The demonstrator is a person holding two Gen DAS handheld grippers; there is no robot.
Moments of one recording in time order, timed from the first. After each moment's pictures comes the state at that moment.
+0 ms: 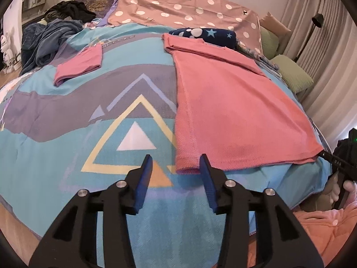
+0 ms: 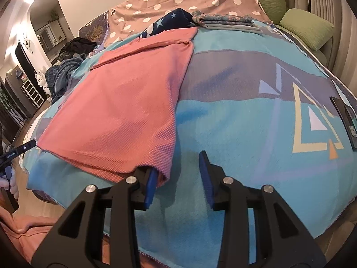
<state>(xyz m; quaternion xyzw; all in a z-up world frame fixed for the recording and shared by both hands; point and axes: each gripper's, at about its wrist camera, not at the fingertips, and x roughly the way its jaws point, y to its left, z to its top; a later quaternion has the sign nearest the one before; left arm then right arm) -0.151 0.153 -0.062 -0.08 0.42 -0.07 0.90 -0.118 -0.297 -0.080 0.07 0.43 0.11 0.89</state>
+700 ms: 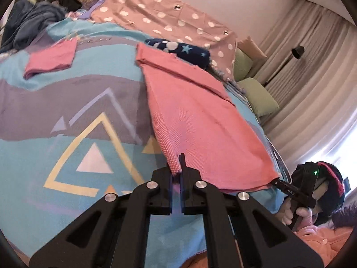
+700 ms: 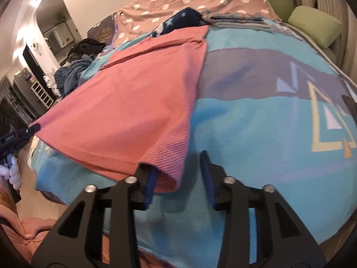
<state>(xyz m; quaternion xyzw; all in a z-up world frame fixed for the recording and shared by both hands) -0.134 0.159 -0.045 -0.20 0.39 -0.15 0.89 -0.114 -0.282 -0.085 0.09 0.43 0.15 0.89</state>
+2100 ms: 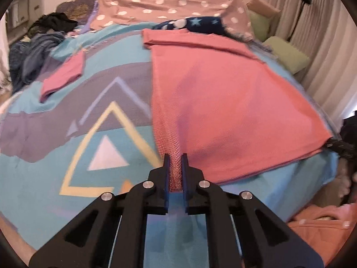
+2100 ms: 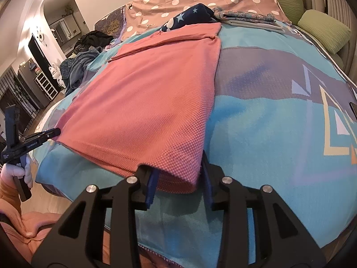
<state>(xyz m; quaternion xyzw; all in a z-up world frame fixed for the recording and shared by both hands) -0.121 0.119 -0.069 -0.04 0.43 -0.10 0.90 -0.115 -0.270 -0.085 0.07 0.43 0.17 0.88</state>
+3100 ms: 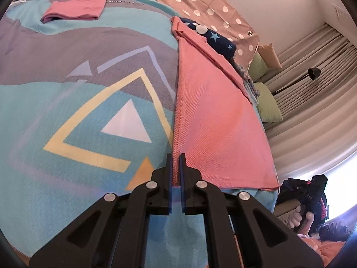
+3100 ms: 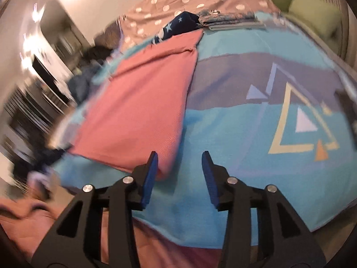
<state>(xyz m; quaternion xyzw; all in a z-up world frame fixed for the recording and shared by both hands) -0.115 0.195 -0.102 -0.30 0.44 -0.14 0.83 -0.127 -0.356 -0.043 0.17 0.44 0.19 0.86</state>
